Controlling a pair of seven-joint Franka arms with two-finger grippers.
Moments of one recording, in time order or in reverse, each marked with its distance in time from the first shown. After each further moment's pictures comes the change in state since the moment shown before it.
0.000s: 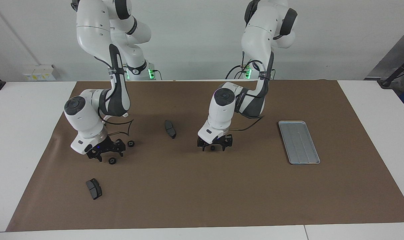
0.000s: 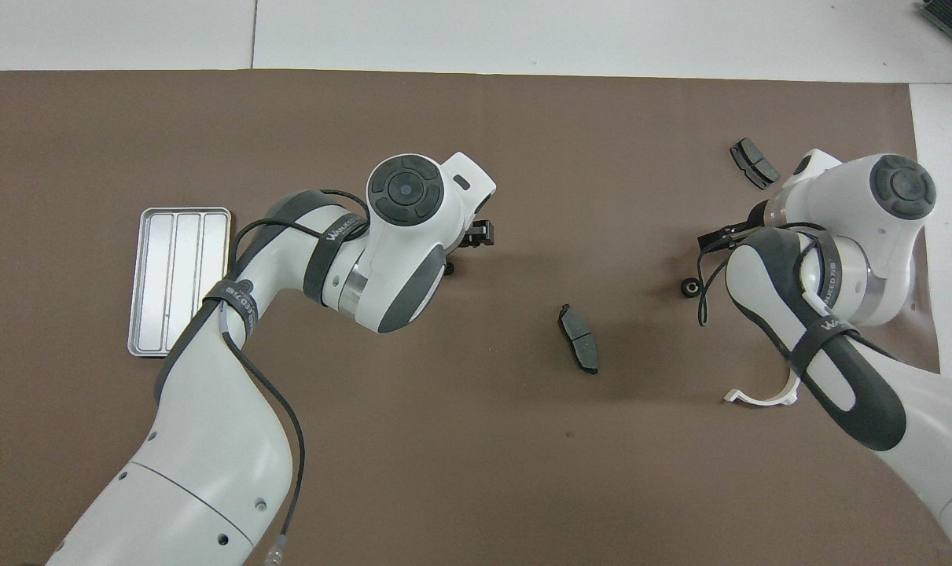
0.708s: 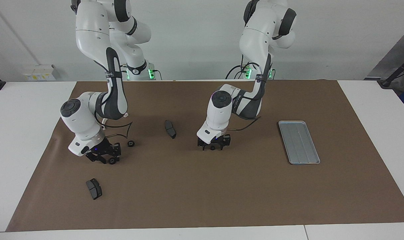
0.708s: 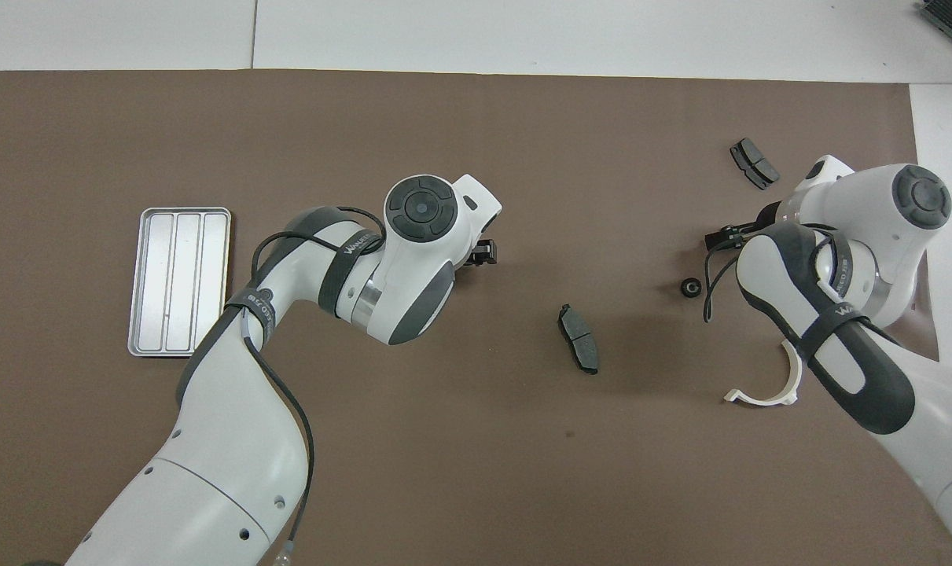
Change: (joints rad) left arm -0.012 0.000 0.000 -0.047 0.000 0.034 -0.019; right arm -0.005 0.018 -0.004 0.003 0.034 0.029 -0.033
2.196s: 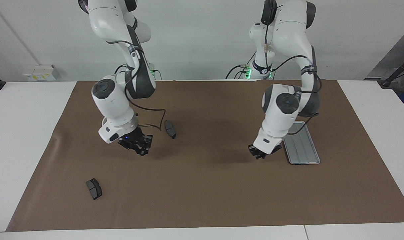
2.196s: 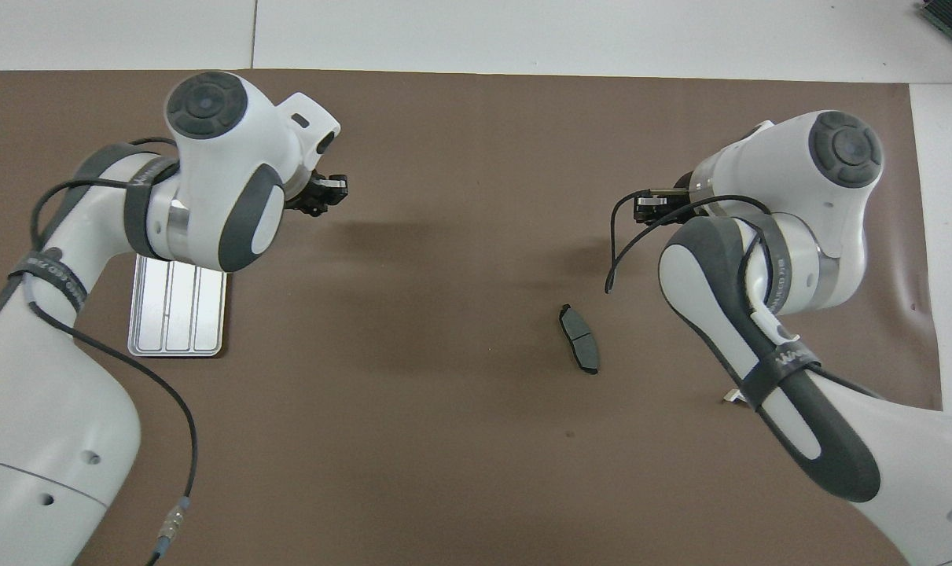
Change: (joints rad) left arm 0.328 -0.106 0.031 0.041 0.006 -0.180 0.289; right arm 0.068 -0.087 0.238 0.159 -0.173 -0.206 0.699
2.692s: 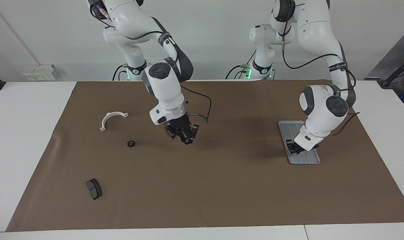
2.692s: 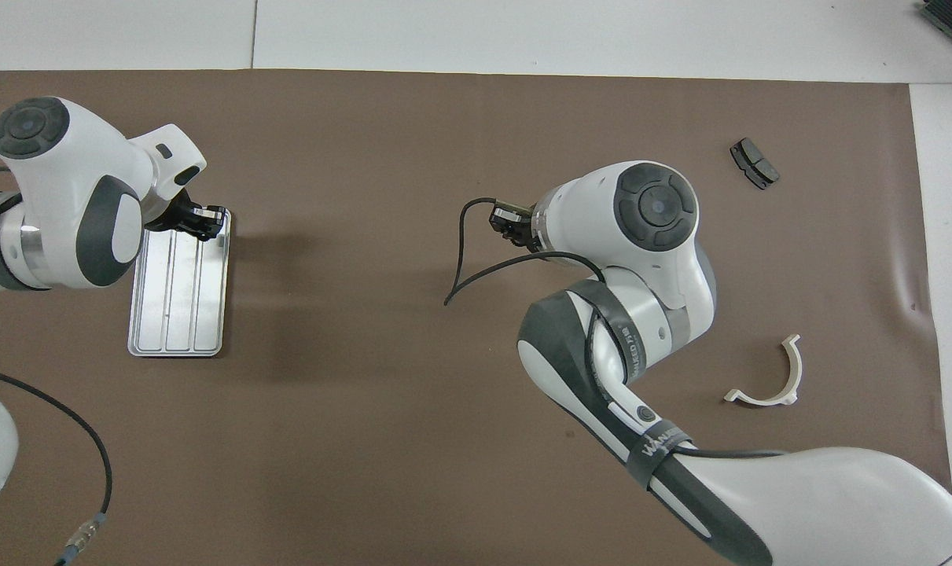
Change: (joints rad) left arm 0.214 -0.072 0.000 -0.229 0.000 0.114 0.379; right arm 0.023 0.056 0.271 0.026 -0.108 0.123 0.623
